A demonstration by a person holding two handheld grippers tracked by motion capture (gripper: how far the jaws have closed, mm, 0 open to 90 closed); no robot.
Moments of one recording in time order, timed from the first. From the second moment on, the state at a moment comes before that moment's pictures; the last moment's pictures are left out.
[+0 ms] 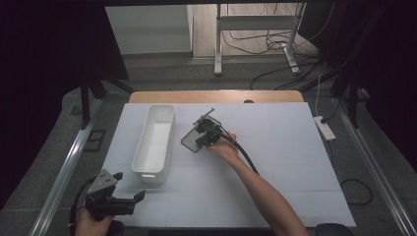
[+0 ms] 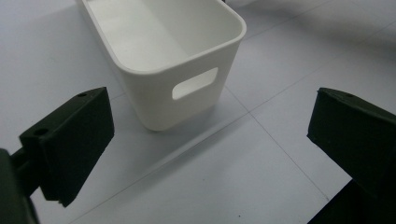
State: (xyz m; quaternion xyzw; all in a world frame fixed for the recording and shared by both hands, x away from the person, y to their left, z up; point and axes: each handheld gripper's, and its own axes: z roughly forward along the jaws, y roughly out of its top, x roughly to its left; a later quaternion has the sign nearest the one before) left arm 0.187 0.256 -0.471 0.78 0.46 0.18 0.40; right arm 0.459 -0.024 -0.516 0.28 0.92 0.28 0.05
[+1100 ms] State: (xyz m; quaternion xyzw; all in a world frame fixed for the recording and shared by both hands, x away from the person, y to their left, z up) left arm 0.187 0.253 -0.471 0.78 0.46 0.18 0.39; right arm 0.436 -0.080 -0.513 0.30 0.91 0.28 0.04
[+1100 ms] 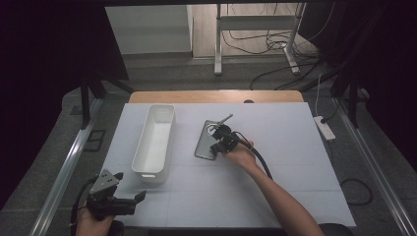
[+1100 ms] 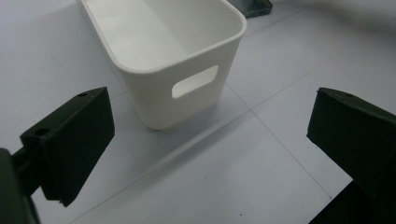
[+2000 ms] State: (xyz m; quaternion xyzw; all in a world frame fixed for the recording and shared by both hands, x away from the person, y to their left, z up) left arm 0.187 0.252 -0.471 0.78 0.46 0.18 0.38; right arm 0.426 -0.124 -0.508 0.32 0.91 0.25 0.05
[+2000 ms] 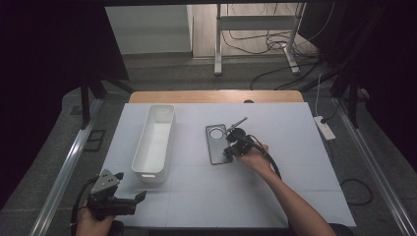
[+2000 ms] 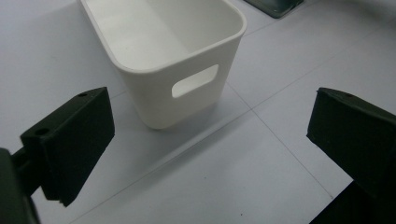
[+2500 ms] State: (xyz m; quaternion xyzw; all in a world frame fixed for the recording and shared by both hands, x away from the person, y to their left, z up) left arm 0.187 0.252 -0.471 0.78 0.46 0.18 0.38; right arm 0.437 -0.141 -0.508 0.35 0.90 0.26 0.07
